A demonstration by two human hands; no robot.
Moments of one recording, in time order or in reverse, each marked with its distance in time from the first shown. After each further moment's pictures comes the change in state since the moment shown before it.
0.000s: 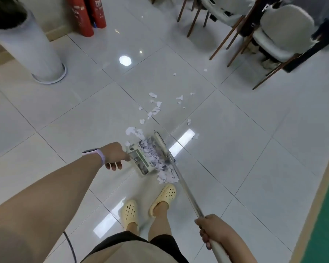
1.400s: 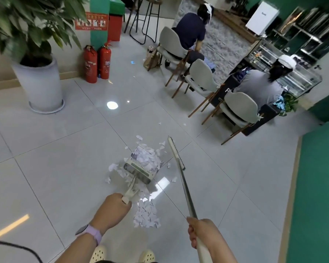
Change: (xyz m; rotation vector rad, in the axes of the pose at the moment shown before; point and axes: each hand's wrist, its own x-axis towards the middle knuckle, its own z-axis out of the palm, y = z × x) left_hand -0.123 -0.037 0.104 -0.275 0.476 0.272; right_hand -0.137 -0.049 0.043 0.309 0.299 -0.268
